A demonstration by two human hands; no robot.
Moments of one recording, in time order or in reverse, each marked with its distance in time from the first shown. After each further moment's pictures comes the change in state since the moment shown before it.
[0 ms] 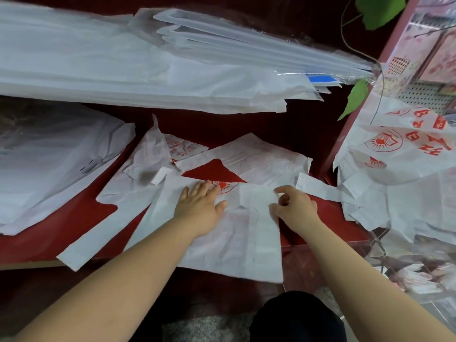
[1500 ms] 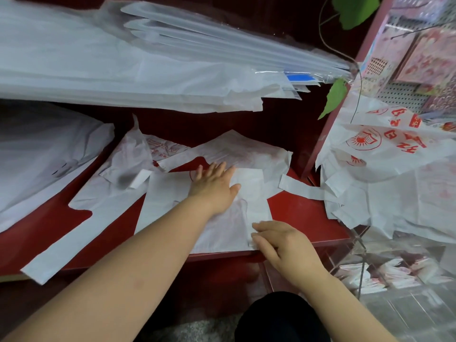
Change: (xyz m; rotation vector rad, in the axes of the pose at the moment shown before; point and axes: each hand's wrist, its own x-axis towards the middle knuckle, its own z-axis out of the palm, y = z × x) left_hand 0.032 0.051 -0.023 -0.011 0.059 0.127; right_hand -0.062 0.031 0.006 -0.125 0.049 -0.582
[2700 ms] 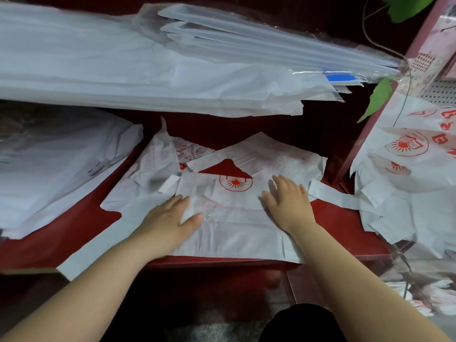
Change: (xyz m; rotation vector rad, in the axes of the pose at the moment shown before) left_hand -0.088 -0.091 0.003 -0.277 -0.029 -0.193; right_hand 0.099 0.016 0.026 -0.123 -0.087 0.326
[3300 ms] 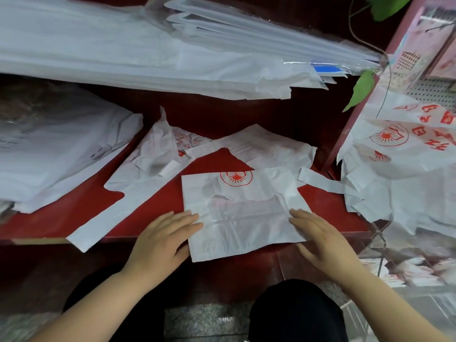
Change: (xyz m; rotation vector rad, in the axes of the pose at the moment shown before) left_hand -0.055 -0.021 0.049 0.120 0.340 0.486; right_hand -0.108 0.068 -0.010 0.014 0.172 -0.466
